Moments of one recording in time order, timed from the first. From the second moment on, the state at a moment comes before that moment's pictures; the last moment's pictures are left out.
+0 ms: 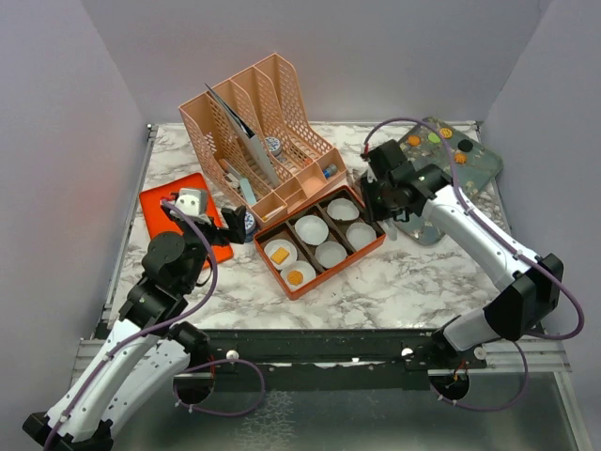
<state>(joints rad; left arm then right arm) -0.56 0.54 0.68 -0.17 -0.31 -0.13 0.64 1.47 1.42 -0.96 0.15 0.22</state>
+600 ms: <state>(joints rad) -0.65 0.47 0.68 -0.17 -0.31 -0.13 0.03 1.79 1.67 -0.92 0.15 0.16</state>
